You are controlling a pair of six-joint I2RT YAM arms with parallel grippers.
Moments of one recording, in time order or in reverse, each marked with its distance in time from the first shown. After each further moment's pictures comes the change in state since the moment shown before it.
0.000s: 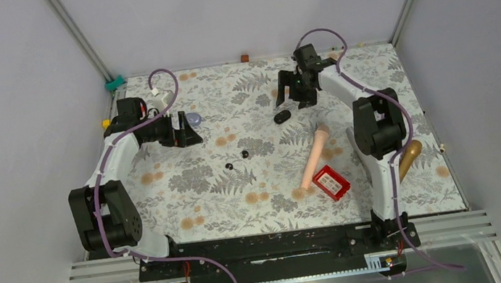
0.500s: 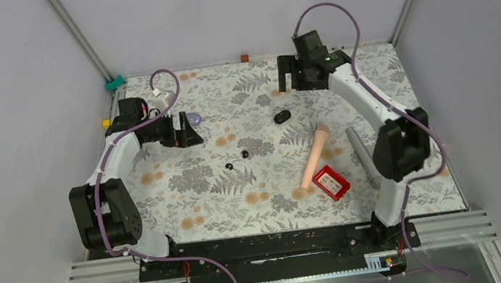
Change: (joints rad) left arm -0.005 0.012 0.000 0.000 0.001 0.000; right arm 0.078 -0.226 -0.010 -0.098 0.257 -0.052
